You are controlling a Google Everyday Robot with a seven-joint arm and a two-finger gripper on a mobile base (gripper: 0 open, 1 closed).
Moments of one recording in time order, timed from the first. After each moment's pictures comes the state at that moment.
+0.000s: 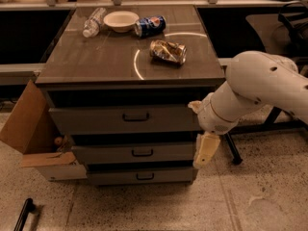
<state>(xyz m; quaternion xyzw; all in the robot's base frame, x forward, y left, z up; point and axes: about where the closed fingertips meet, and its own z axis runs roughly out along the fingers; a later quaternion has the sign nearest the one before) 0.491 -0.121 0.746 -0.68 0.70 0.06 0.19</state>
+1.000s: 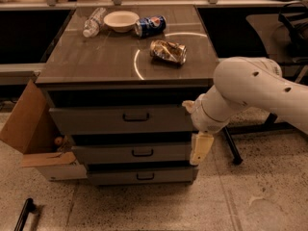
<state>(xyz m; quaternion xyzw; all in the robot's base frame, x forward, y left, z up) 0.508 -0.115 0.728 -0.71 0.68 0.04 0.19</state>
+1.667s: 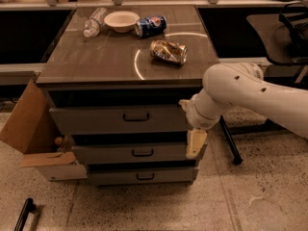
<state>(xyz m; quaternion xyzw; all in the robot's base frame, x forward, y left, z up) 0.551 -0.113 0.694 -0.72 0.67 0.01 0.19</state>
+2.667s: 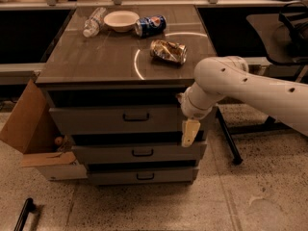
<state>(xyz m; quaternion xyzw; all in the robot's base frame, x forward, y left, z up) 0.600 -0.108 0.677 -0.72 0.67 0.01 0.18</state>
